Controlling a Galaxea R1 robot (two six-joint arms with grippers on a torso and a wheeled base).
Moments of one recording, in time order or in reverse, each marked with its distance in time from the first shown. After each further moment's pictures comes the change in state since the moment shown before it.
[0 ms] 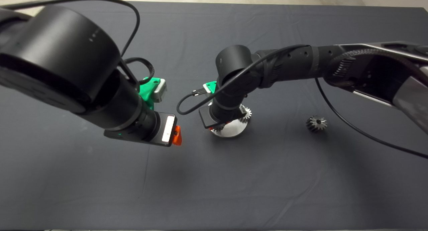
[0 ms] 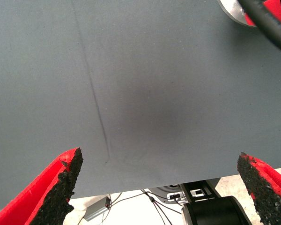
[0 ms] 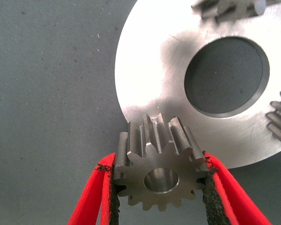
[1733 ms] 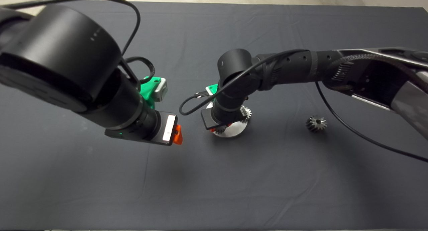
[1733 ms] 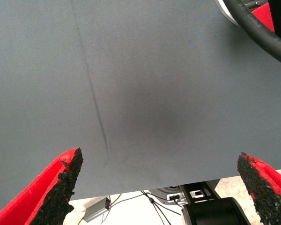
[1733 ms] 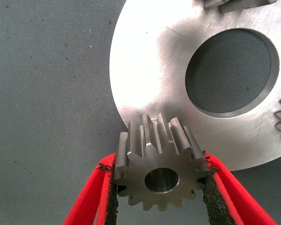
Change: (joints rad) left arm 0.000 0.002 -0.004 0.004 0.000 0.000; right arm -0.017 0.003 -0.023 0.000 0.002 0.000
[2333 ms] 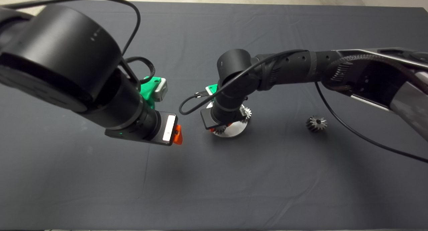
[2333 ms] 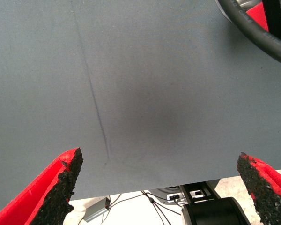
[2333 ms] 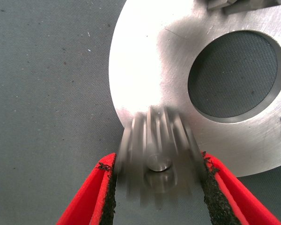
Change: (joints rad) left arm 0.000 0.001 0.000 0.000 0.000 0.000; right arm -0.008 0.004 -0.015 0.000 0.002 -0.001
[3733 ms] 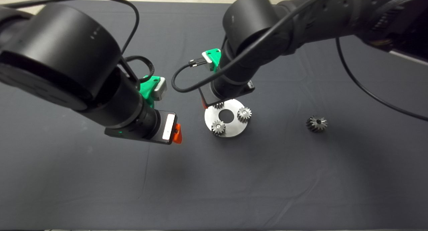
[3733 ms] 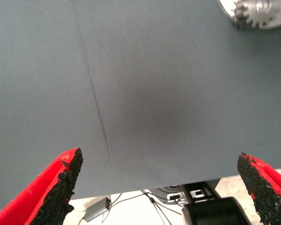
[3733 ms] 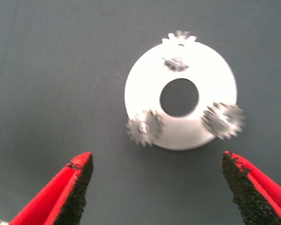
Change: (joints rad) left arm 0.000 -0.005 0.011 0.000 0.000 0.000; right arm 0.294 -0.070 0.277 0.053 -0.002 0.141
